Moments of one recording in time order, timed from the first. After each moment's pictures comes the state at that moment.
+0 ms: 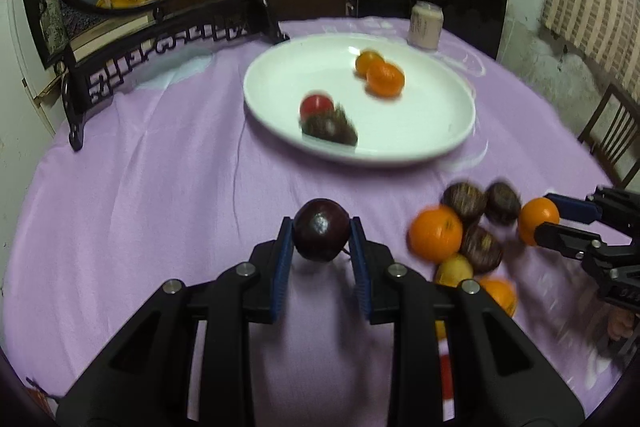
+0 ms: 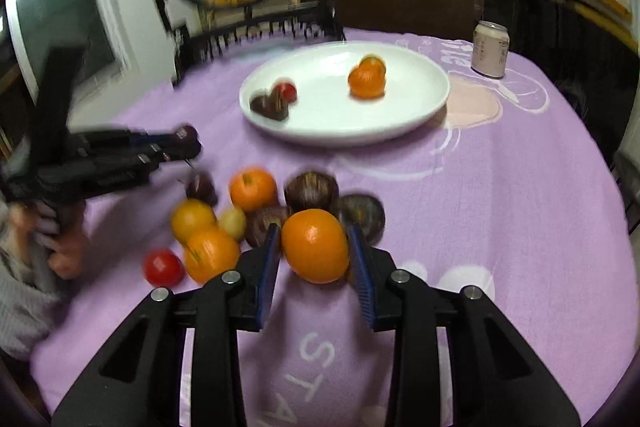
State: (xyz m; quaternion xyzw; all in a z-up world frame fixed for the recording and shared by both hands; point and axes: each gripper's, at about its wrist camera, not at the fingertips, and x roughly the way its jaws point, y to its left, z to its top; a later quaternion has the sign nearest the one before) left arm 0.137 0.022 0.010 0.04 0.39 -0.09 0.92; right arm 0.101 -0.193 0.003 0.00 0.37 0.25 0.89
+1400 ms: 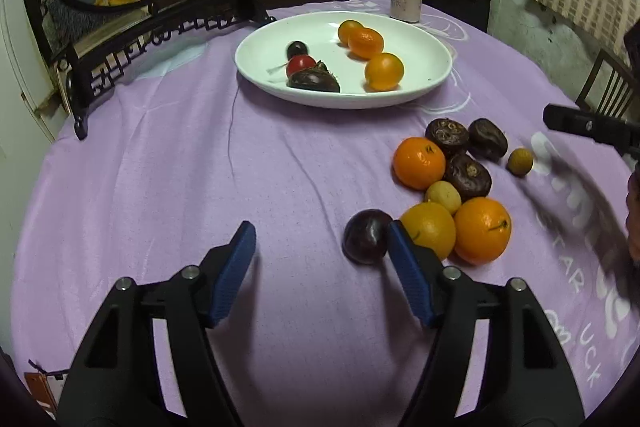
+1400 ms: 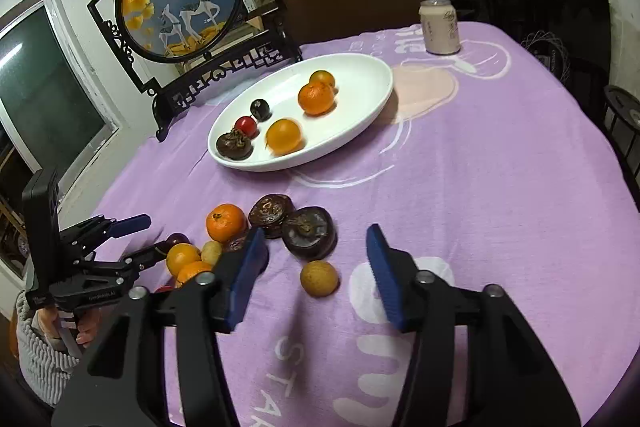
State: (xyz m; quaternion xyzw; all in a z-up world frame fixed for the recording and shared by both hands) left arm 0.091 0.021 -0.012 0.08 0.40 -0.10 0.91; right arm 0.104 -0.239 0.005 0.09 0.38 0.21 0.90
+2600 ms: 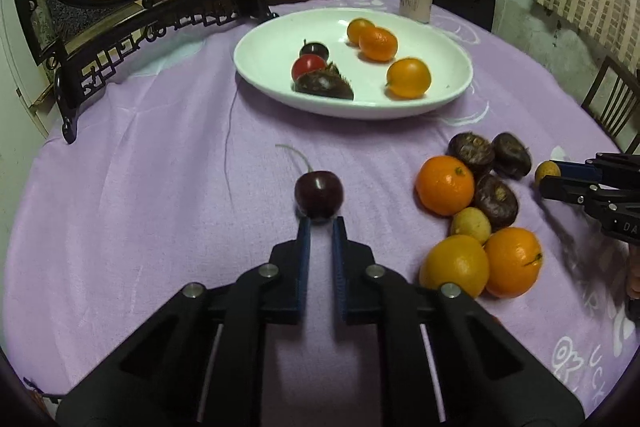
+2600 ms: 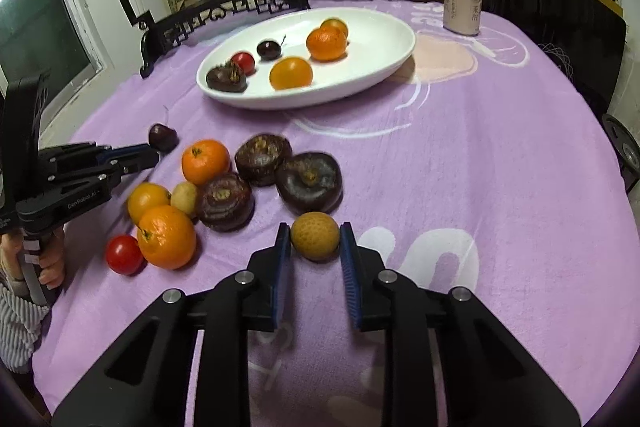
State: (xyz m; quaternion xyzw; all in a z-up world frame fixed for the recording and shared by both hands) left arm 0.119 0.024 -0.019 0.07 0.40 -0.11 0.91; right arm 0.106 -0.208 -0.022 0.00 0.42 0.20 0.89
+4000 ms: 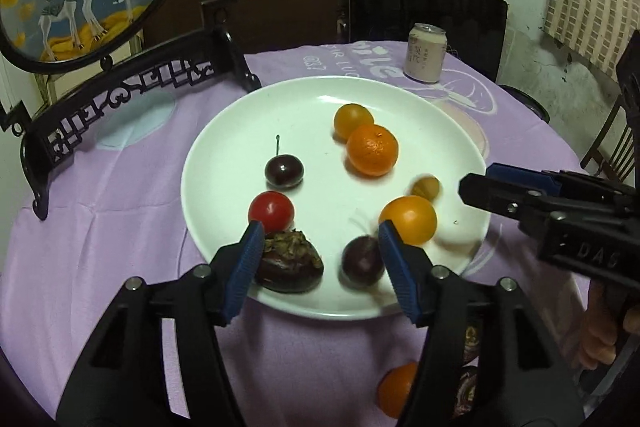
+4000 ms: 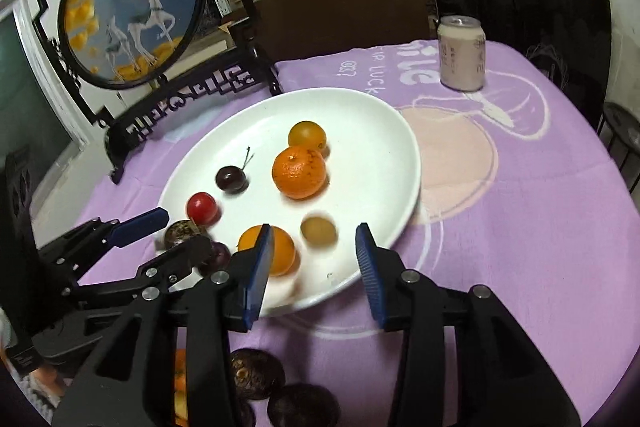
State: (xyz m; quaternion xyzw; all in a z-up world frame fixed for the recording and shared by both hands) left arm 0.220 -0.026 0.015 0.05 0.36 -0.10 0.93; right arm 0.224 -0.197 0.009 0.09 0.38 0.18 0.90
